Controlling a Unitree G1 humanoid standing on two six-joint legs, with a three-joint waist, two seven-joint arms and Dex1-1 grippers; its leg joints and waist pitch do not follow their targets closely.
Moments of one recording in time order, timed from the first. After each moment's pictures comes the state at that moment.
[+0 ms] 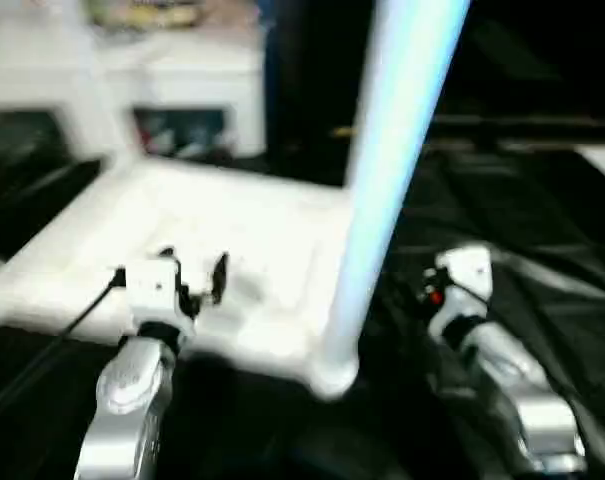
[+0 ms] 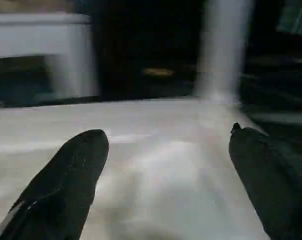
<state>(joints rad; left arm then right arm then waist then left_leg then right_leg) 0.00 0.17 -0.01 -0.11 -0.18 0.10 -0.35 -0.06 -0.25 -0.02 -0.06 0.19 0.30 0.38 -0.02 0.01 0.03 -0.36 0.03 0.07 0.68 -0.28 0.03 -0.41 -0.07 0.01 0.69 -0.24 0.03</state>
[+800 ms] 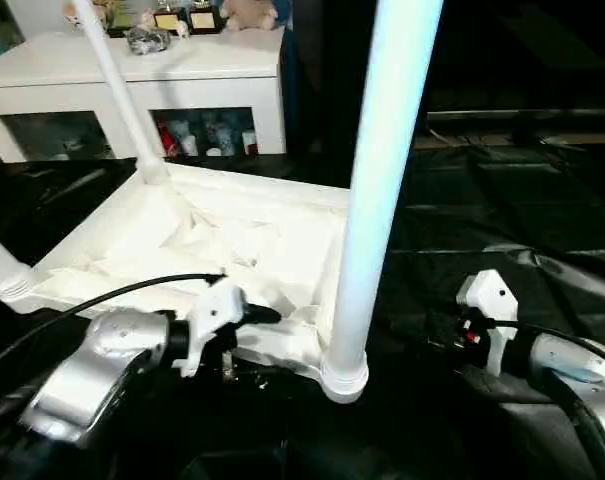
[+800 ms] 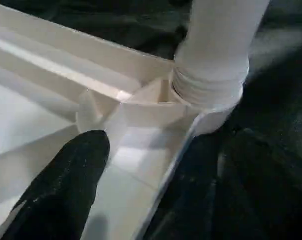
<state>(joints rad) -0.24 0.60 -0.31 0.01 -0.20 0.26 -1.15 -0.02 -0.58 0.05 -0.13 0.27 0.31 0.86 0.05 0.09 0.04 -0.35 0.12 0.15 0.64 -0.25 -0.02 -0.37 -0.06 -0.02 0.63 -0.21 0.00</state>
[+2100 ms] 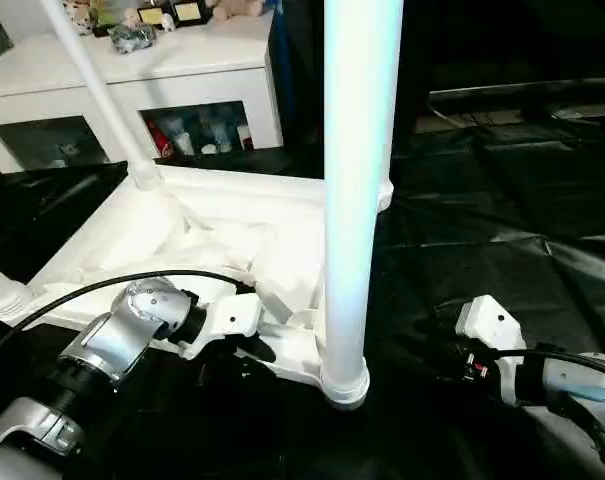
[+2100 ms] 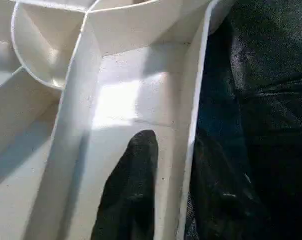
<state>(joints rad) -0.49 0.58 -0.47 0.42 -0.03 0.00 -1.36 0.06 -0.67 0.09 -0.23 0.24 0.36 0.89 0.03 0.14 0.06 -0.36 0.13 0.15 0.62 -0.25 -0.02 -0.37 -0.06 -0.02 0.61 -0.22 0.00</state>
